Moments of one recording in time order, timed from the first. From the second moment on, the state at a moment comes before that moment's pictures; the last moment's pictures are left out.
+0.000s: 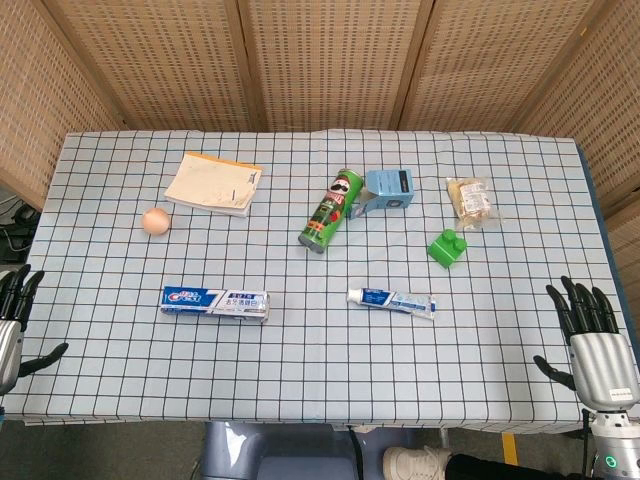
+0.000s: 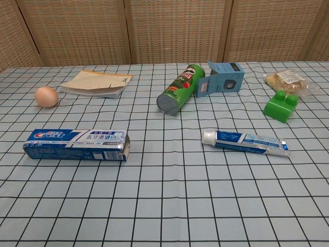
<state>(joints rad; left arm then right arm) -0.06 -1.14 -0.05 -1.64 1.51 1.57 0.12 0.06 -1.14 0.07 -1.62 -1.58 1.59 -0.11</state>
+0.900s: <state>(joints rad) -0.09 -1.17 -0.06 -1.62 1.48 1.51 0.15 0.37 -1.34 0.19 -1.56 -1.32 1.12 -0.18</state>
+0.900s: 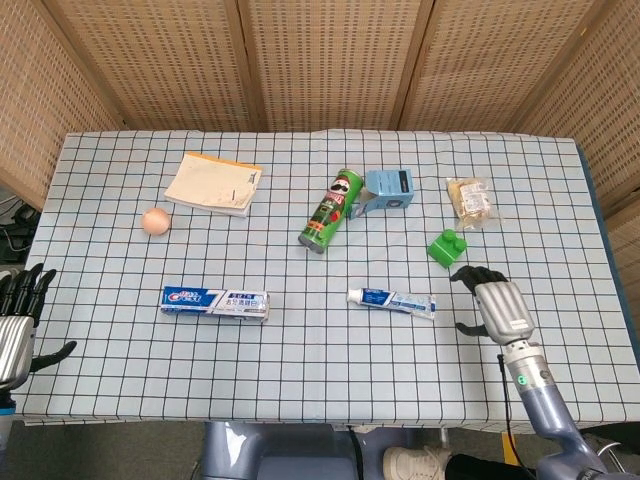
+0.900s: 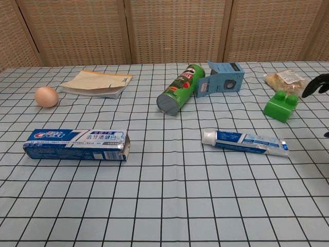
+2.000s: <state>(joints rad) -0.10 -1.17 -0.07 -1.61 1.44 1.48 0.16 0.56 -1.69 0.22 -1.37 -0.98 1.04 -0.50</state>
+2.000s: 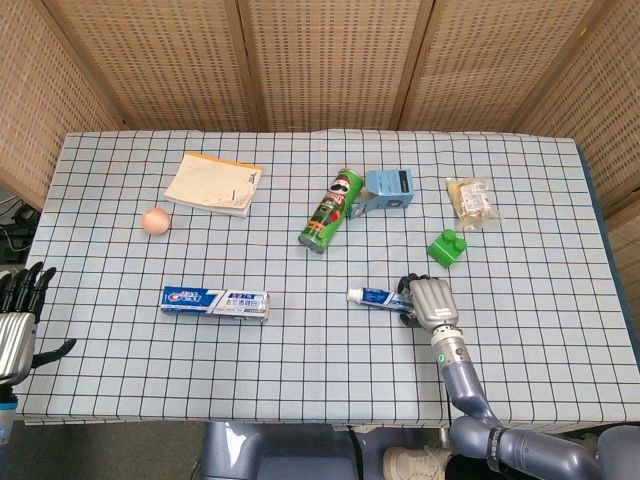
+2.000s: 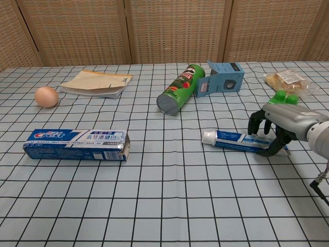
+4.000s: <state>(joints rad) -0.52 -1.42 -0.14 -1.46 1.33 0.94 0.25 0.47 -1.28 0.13 -1.74 -1.35 1.18 -0.25</state>
